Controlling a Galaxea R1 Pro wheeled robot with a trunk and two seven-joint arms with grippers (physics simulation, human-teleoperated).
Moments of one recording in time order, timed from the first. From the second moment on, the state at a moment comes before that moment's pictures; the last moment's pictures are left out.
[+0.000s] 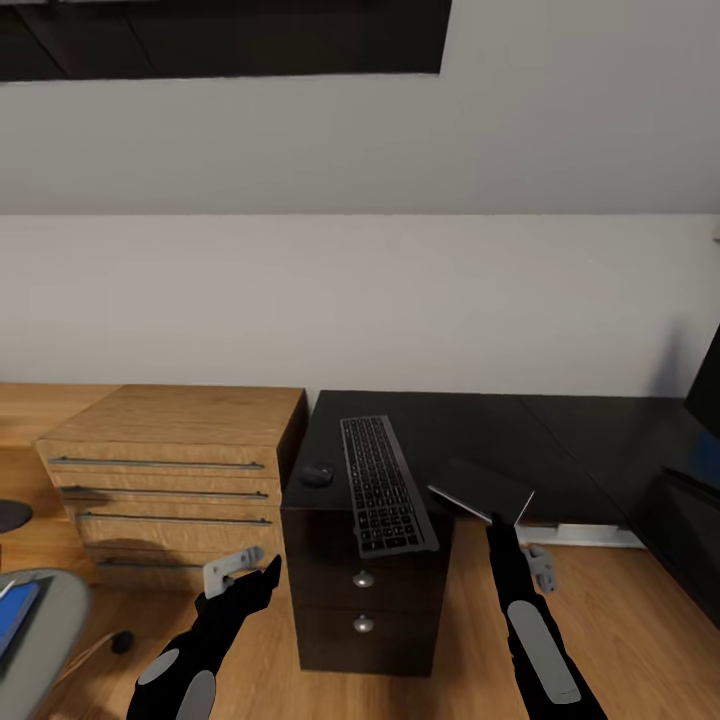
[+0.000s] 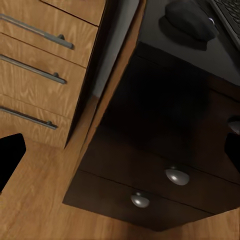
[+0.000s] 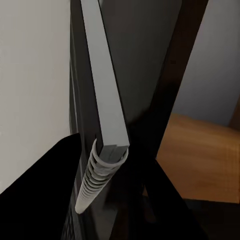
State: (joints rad) left arm -0.01 -0.09 -0.08 -1.61 0.36 0.41 0.24; right arm -0.31 0.09 -0.11 -1.06 -1.19 -0.20 0.00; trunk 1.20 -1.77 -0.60
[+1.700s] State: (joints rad) left arm -0.01 -0.09 -0.08 -1.61 0.36 0.41 0.24; right arm -0.31 0.08 -0.13 -1.06 -1.19 -0.20 0.00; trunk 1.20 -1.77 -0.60
